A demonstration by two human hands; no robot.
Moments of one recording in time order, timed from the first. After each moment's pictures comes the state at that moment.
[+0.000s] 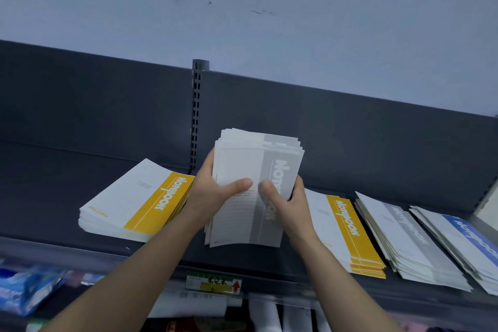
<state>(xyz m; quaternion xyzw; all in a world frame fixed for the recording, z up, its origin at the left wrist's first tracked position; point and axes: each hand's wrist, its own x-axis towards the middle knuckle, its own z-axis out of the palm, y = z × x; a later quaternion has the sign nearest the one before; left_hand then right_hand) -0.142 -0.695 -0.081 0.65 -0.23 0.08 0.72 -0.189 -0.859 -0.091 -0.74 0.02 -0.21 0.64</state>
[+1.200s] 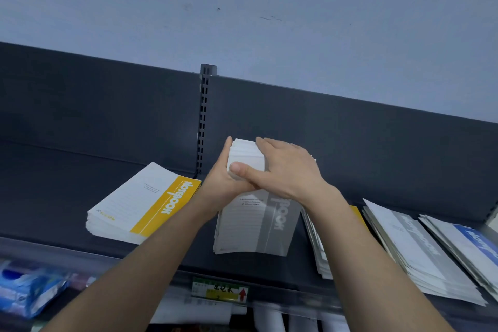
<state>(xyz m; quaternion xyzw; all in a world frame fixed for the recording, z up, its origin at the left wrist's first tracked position) -0.125 -0.698 -0.063 0.68 -0.27 0.00 0.69 -0.188 -0.830 0.016 -0.99 -0.07 -0.14 0.03</state>
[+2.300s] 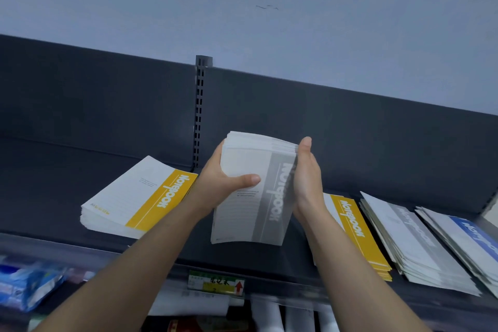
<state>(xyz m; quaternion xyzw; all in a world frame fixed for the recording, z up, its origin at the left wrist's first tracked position) -0.130 -0.695 -0.069 0.67 -0.27 0.02 0.69 -0.182 -0.848 -0.032 -0.70 0.11 -0.23 0.67</state>
